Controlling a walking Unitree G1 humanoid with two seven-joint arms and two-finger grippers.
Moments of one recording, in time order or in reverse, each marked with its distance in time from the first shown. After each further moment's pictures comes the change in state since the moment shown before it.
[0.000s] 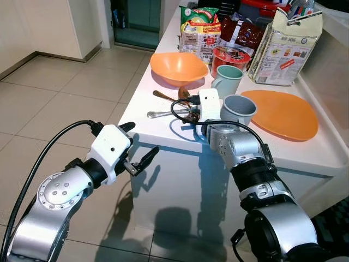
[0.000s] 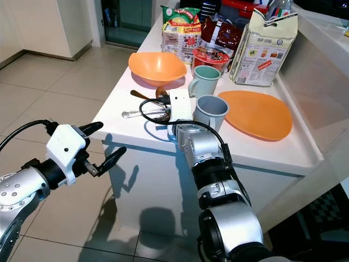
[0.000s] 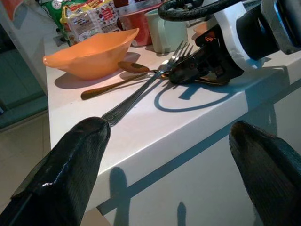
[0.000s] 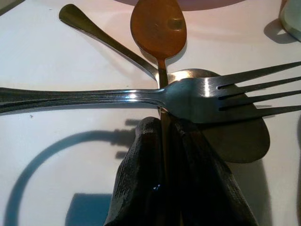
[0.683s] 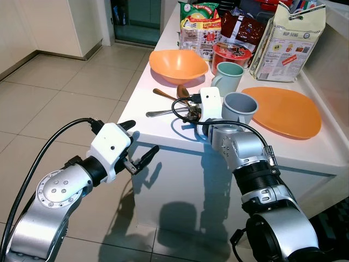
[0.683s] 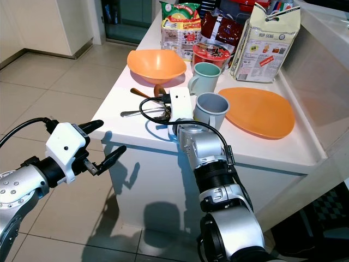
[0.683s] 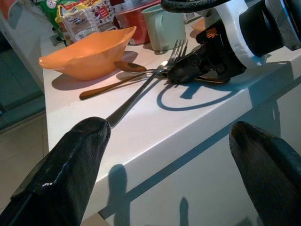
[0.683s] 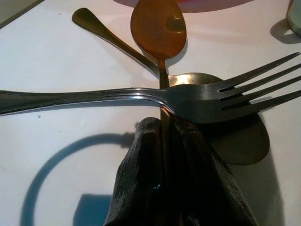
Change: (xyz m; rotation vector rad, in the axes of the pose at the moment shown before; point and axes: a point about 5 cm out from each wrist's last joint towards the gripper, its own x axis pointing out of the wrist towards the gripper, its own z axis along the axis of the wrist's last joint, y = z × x) left arm 0.001 0.002 0.003 0.014 -0.005 -0.009; right arm -0.006 0.000 0.004 0.001 -0.023 0.027
